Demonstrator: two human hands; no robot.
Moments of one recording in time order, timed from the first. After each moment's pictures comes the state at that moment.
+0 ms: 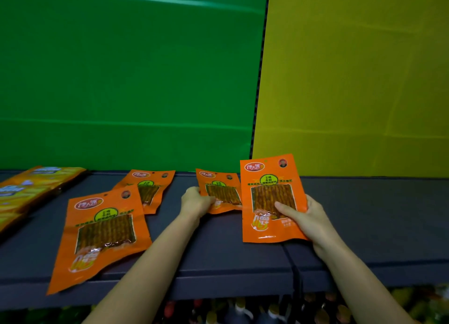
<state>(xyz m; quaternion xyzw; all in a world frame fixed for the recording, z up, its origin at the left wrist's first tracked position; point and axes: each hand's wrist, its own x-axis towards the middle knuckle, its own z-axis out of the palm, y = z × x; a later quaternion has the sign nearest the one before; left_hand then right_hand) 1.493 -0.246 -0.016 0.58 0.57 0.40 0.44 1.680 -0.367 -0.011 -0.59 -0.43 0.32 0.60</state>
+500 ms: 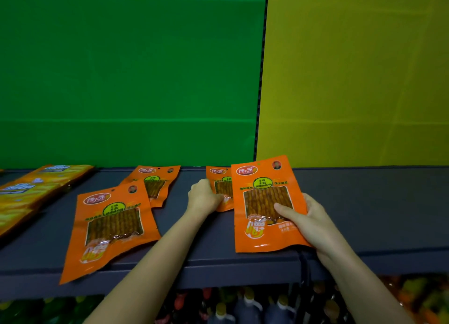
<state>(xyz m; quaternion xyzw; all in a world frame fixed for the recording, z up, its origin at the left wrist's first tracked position) 1.493 -0.260 -0.010 0.70 0.60 0.31 0.25 1.655 -0.387 -0.018 -0.60 -0.44 0.34 0.58</state>
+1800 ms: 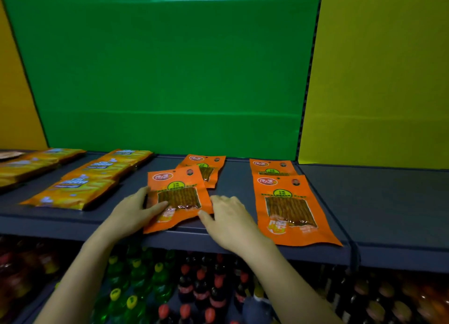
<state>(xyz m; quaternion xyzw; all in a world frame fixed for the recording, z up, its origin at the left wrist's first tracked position) 1.270 -0.330 -0.023 0.69 0.66 0.26 0.16 1.459 -0.368 -0.021 -0.62 -0.76 0.08 0.20</state>
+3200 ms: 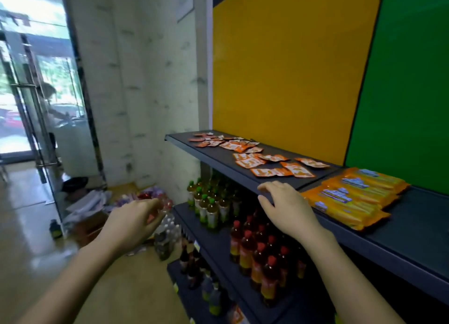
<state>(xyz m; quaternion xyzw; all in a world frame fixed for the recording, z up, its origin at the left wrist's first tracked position) 0.644 -0.531 -0.028 0.46 0.86 0.14 -0.18 0.858 -0.327 0.000 -0.30 -0.92 0.07 0.24</state>
